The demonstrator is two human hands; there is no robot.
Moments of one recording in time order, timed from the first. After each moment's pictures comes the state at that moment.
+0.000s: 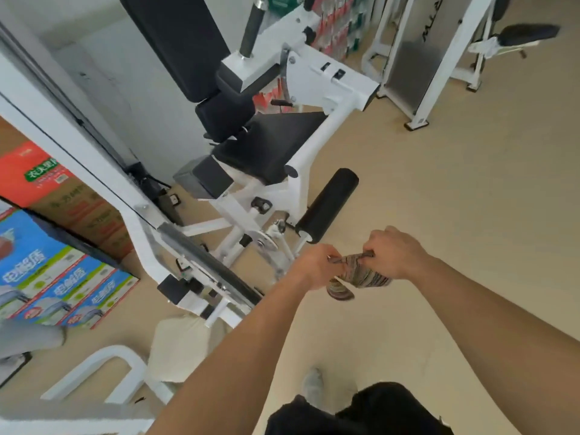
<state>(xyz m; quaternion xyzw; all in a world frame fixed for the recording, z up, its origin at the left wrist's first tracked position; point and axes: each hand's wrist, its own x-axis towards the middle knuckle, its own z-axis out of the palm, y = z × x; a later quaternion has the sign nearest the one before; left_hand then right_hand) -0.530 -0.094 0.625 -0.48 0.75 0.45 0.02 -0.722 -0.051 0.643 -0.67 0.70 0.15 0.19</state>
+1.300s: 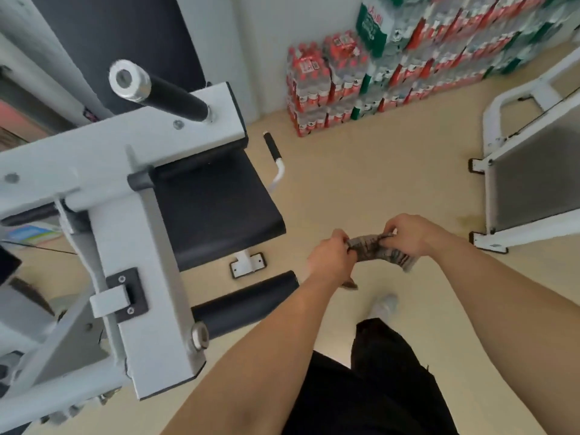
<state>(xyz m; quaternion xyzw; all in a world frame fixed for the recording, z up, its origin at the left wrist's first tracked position) -1.090 -0.747 0.539 -0.76 0.49 0.41 -0.10 -1.245 -0.852 0.580 -0.73 0.56 0.26 0.30</state>
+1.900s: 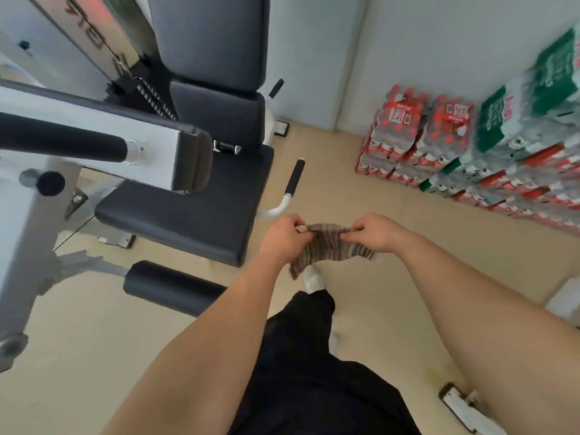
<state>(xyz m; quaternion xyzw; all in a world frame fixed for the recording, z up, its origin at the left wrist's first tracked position) -1.040 -0.979 0.517 -0.88 0.18 0.36 -0.25 -1.142 -1.163 0.544 -0.83 0.29 0.34 0.34</state>
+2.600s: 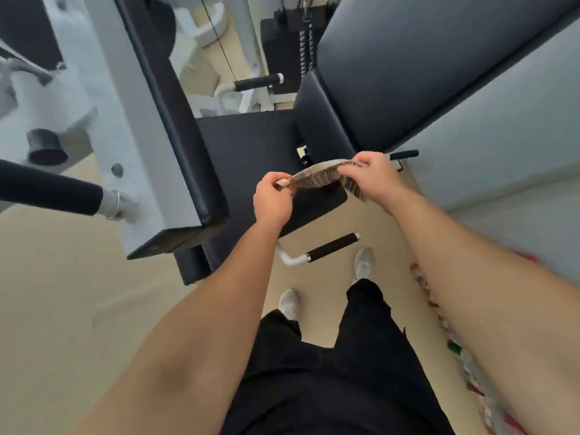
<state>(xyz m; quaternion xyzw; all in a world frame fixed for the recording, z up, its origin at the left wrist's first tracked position) -0.820 -1.047 0.503 -0.78 -0.38 0.06 -0.50 -0.746 -1.228 0.547 -0.84 0.03 0.29 0.46</state>
